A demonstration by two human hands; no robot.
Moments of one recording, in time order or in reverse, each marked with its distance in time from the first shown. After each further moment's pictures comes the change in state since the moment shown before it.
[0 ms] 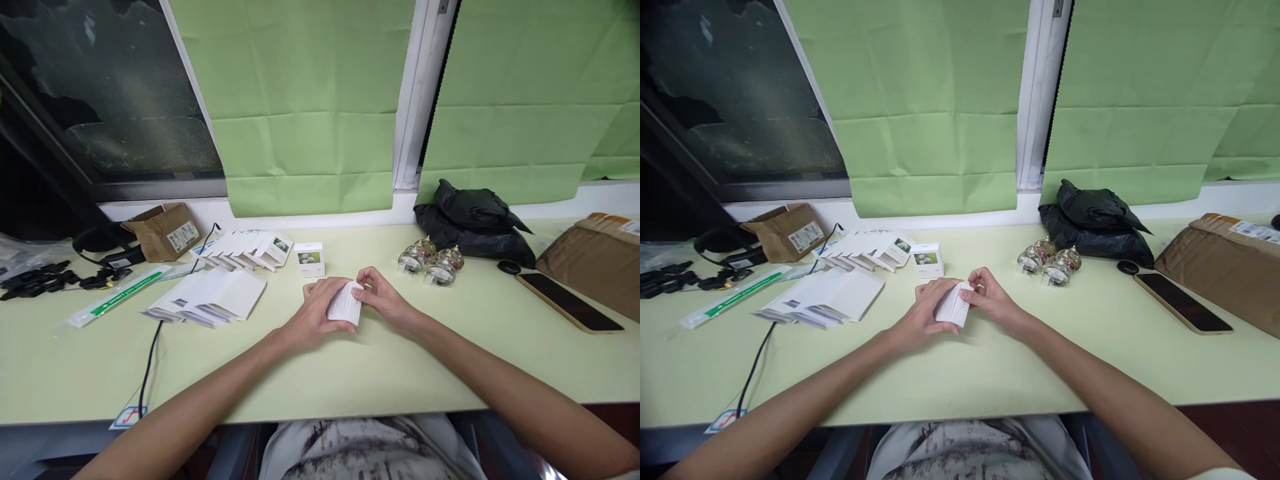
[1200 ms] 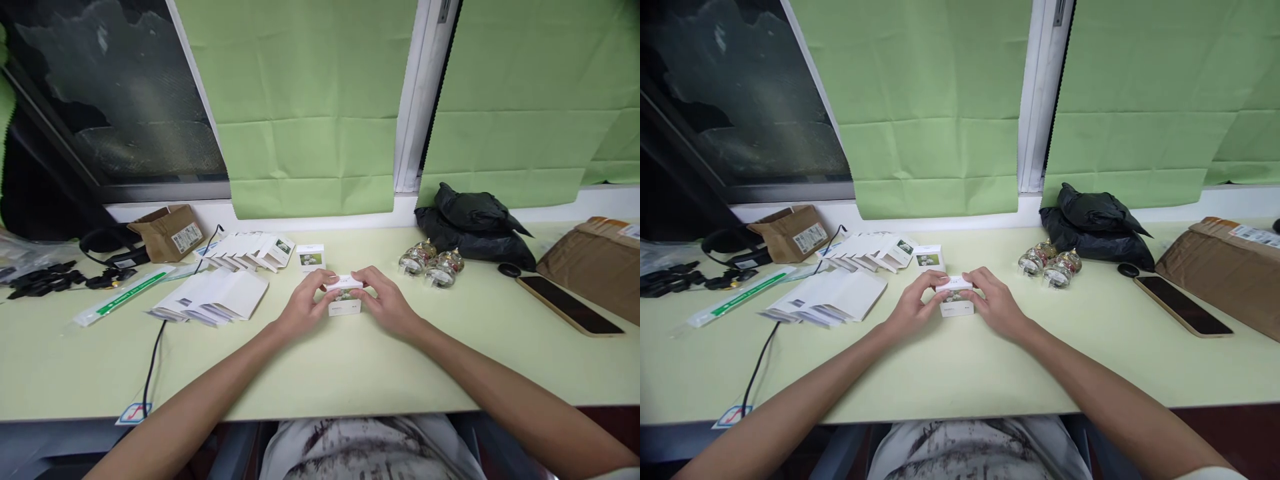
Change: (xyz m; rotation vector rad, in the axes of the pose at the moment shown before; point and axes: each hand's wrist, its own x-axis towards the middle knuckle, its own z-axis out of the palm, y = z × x) left_hand 0.003 -0.022 -0.007 -0.018 0.298 0.100; right_hand -0.008 -0.016 0.002 -0.836 0.082 -0.431
